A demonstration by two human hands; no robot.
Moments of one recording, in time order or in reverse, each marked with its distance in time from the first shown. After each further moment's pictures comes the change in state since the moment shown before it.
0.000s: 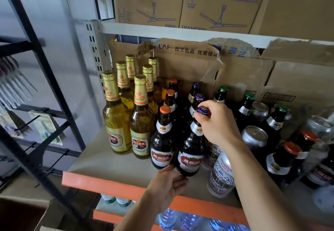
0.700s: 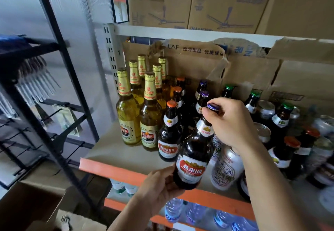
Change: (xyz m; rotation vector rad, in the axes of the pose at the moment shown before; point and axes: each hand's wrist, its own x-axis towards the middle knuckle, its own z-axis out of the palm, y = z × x) left_hand -0.050 -0.004 -0.017 0.050 0.082 -0.002; right_hand -0.032 -0.006 -0.026 0.150 0.038 -0.132
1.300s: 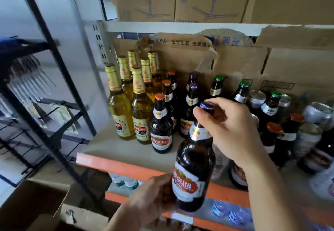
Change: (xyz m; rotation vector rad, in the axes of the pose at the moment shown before) left_hand -0.043 -0.020 0.015 0.065 -0.226 -0.075; right_hand -0.050 -0.009 -0.035 0.192 -0.002 -0.137
